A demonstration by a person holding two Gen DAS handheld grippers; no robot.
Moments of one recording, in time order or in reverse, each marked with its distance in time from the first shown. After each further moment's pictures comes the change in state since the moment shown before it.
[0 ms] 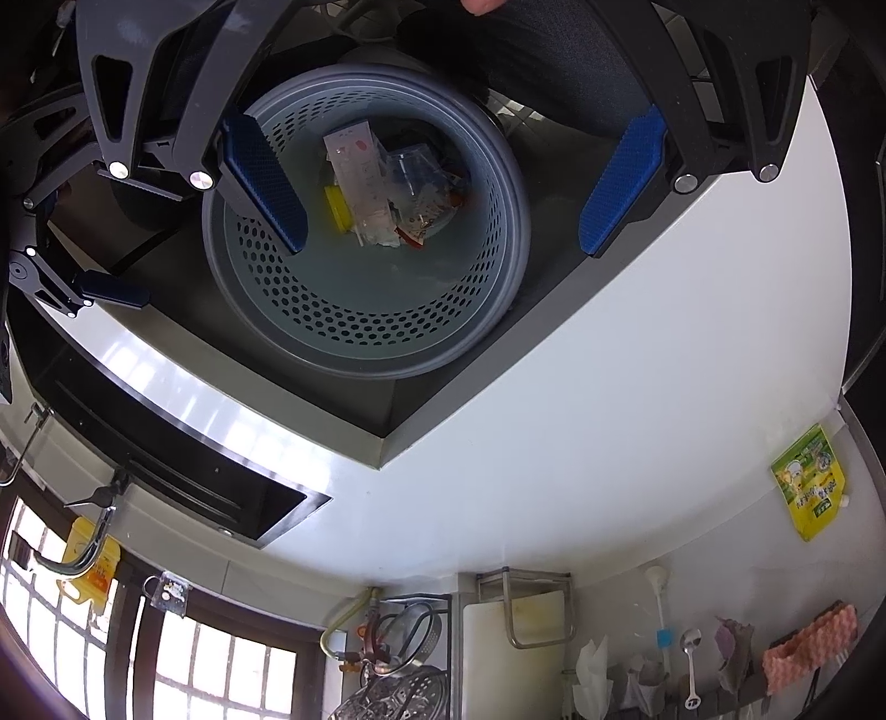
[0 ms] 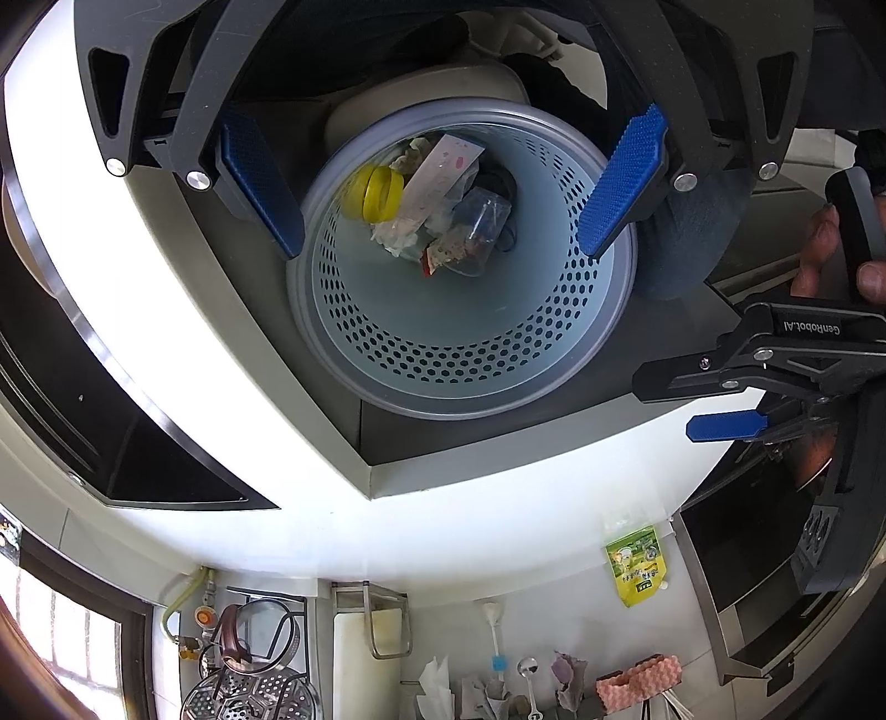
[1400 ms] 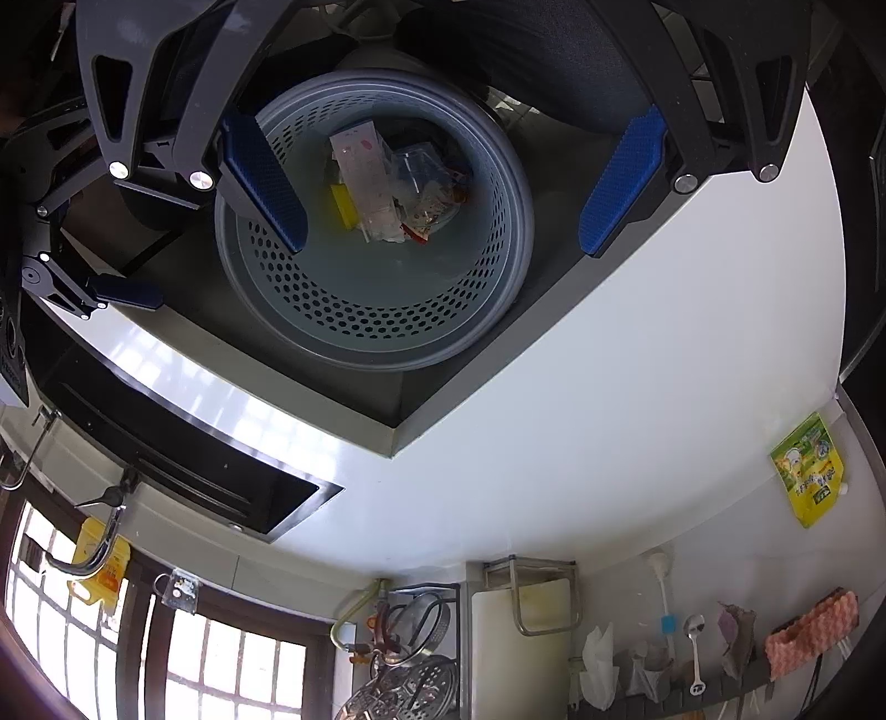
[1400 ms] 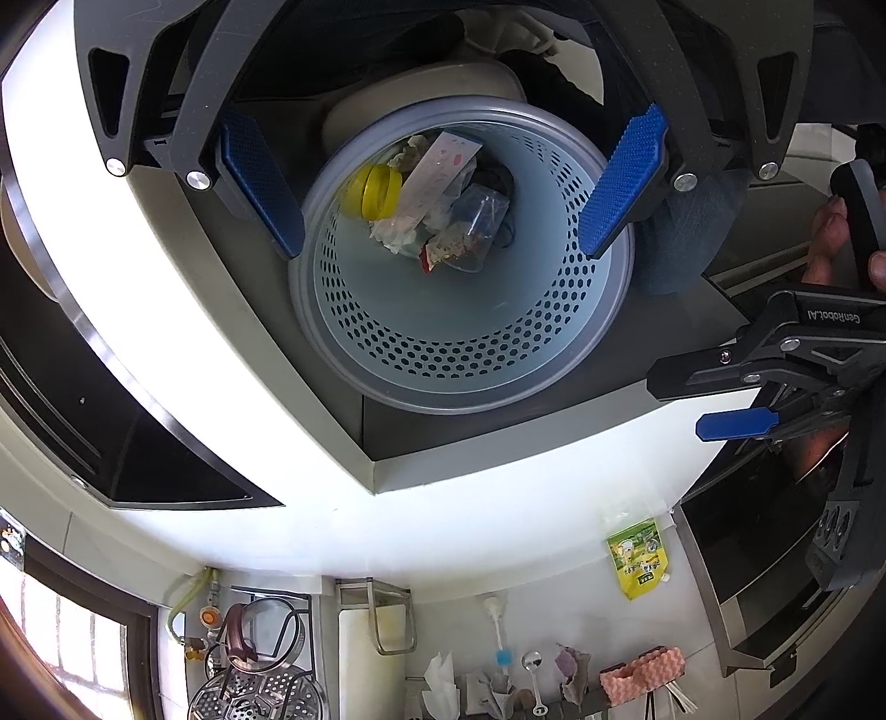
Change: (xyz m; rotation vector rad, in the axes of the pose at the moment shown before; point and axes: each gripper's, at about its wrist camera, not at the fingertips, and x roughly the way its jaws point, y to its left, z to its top) left arm -0.014 -0.005 0.003 0.016 -0.016 -0.008; right arm -0.005 -0.001 -0.002 0.015 -0.013 0.001
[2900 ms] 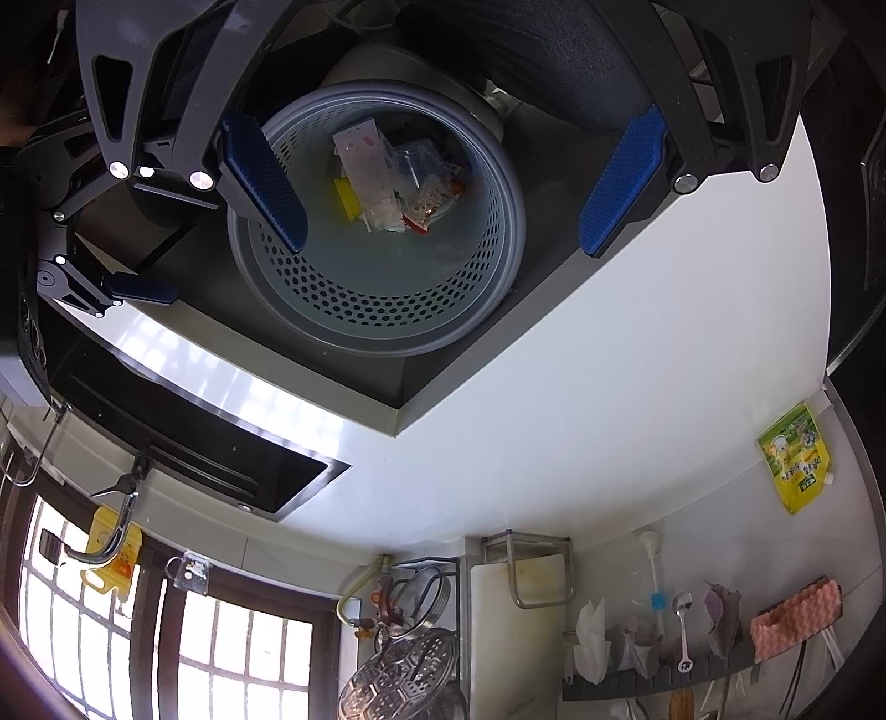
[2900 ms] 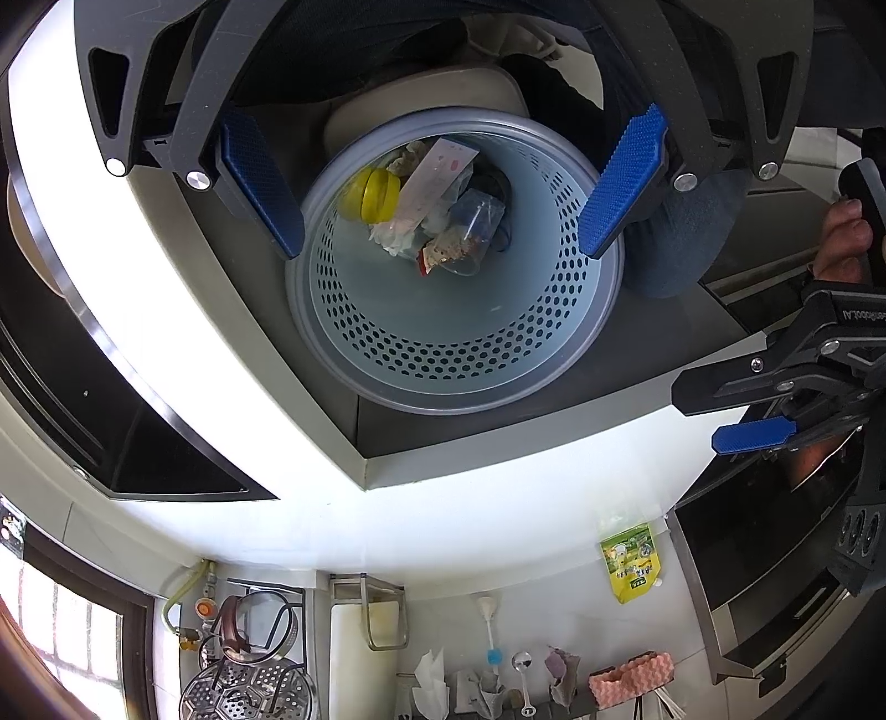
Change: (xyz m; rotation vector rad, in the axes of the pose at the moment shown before) left arm -0.026 0.008 -0.007 0.011 -0.062 -0.004; right arm -0.007 0.010 0.000 -0.020 0.000 -0.008
